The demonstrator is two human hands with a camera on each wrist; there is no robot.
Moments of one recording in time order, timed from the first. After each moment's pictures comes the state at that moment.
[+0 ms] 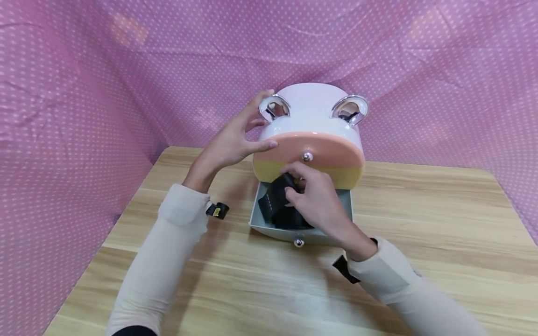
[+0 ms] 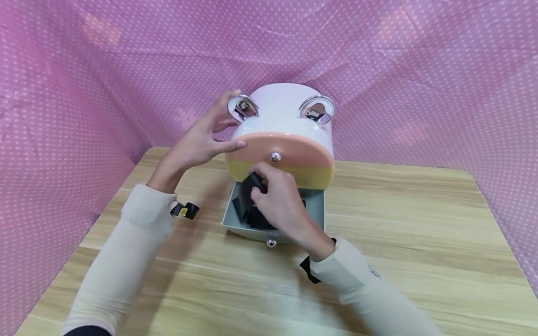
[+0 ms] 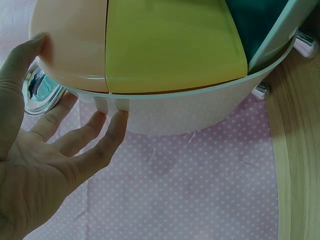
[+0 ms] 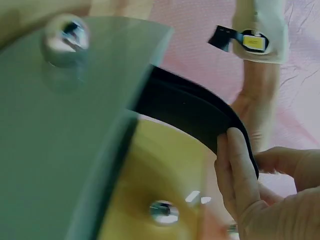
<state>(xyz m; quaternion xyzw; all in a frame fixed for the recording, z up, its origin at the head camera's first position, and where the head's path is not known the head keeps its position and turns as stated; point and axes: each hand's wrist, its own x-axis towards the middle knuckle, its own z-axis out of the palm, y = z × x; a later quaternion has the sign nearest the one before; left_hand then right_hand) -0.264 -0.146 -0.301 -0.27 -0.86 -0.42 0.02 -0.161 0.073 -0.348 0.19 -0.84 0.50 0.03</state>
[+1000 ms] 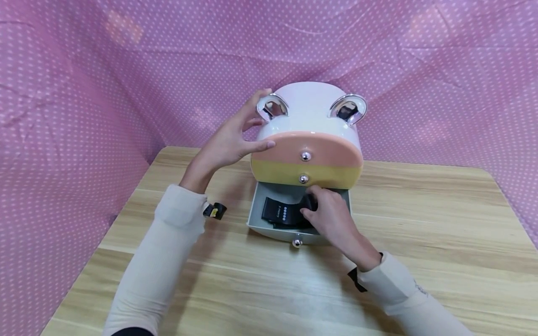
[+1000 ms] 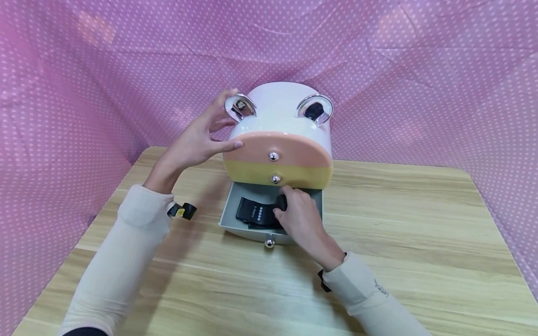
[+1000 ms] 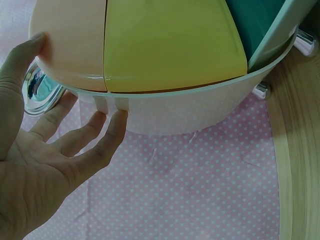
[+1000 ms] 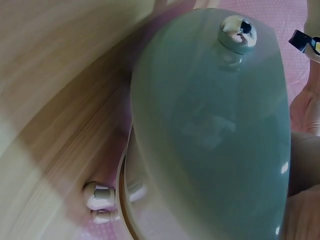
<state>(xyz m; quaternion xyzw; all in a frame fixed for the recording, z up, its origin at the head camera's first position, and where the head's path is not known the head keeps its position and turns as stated) -0.266 -0.145 -0.302 -0.26 -0.86 -0.43 0.02 -0.168 0.101 -0.409 0.12 -0.94 0.32 0.04</state>
